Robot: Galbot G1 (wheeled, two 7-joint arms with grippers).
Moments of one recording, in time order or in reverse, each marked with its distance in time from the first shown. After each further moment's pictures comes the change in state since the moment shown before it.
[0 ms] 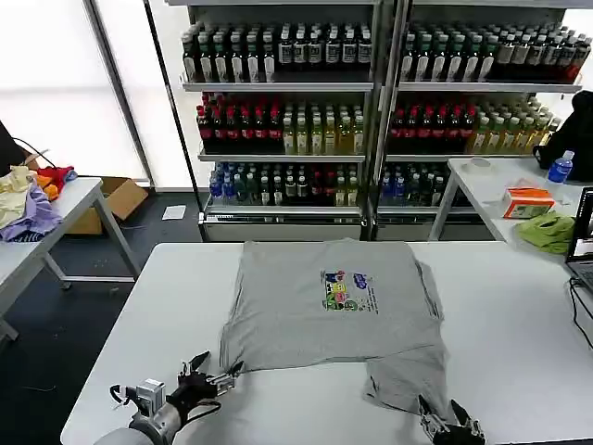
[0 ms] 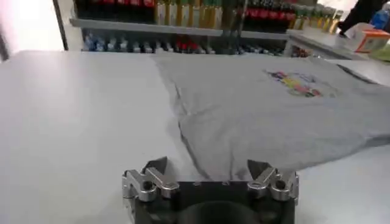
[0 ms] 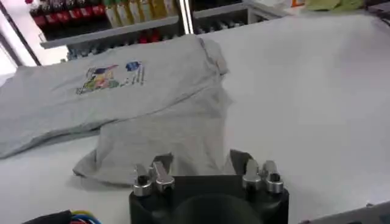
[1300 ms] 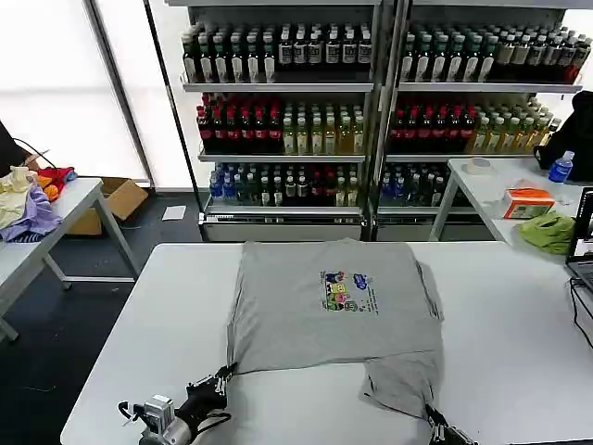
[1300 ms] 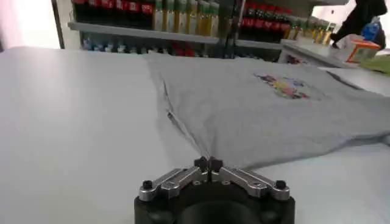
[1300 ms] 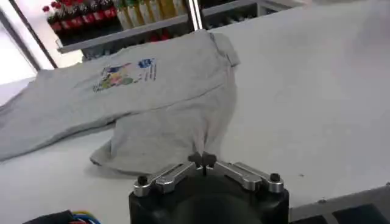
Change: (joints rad) left arm 0.065 -0.067 0.026 -0.030 0.079 -0.039 0.005; right arm -0.069 -0.017 0.018 0.036 0.054 0.113 -0.090
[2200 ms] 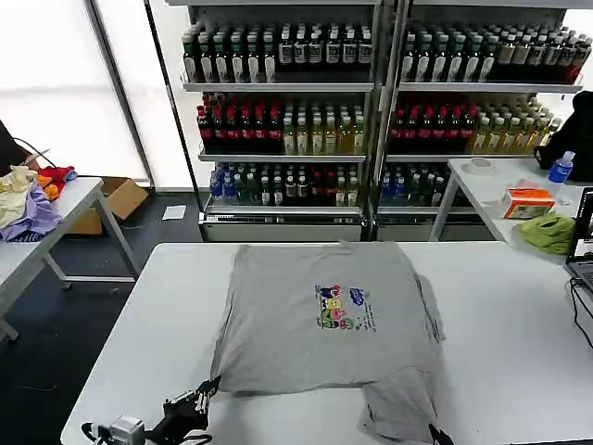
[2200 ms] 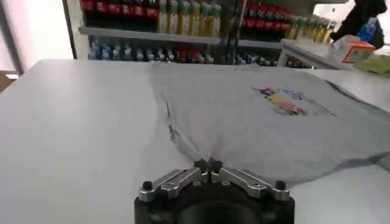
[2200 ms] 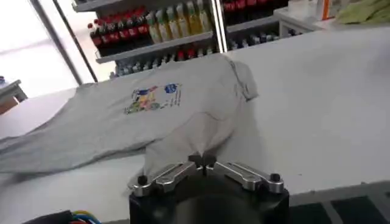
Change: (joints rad) left arm 0.254 0.002 -0.194 -0.233 0.006 0.041 0.025; right arm -0.272 -0.005 0.059 0.157 -0.018 0.132 -0.070
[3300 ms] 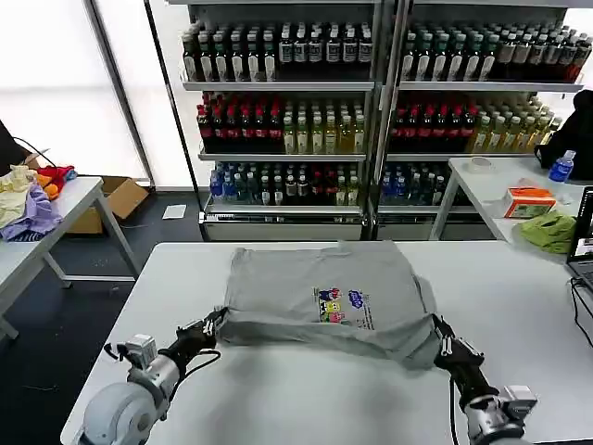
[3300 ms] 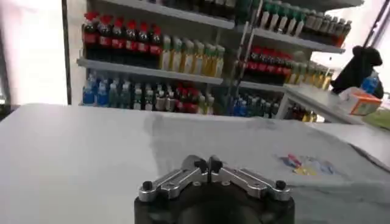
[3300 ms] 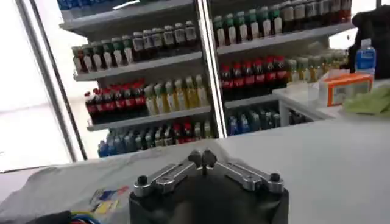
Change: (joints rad) left arm -0.573 -0.088 0.115 0.331 -0.093 0.063 0.067; right arm 0.838 -0.112 -0.123 -0.425 -0.003 -0.100 0.097
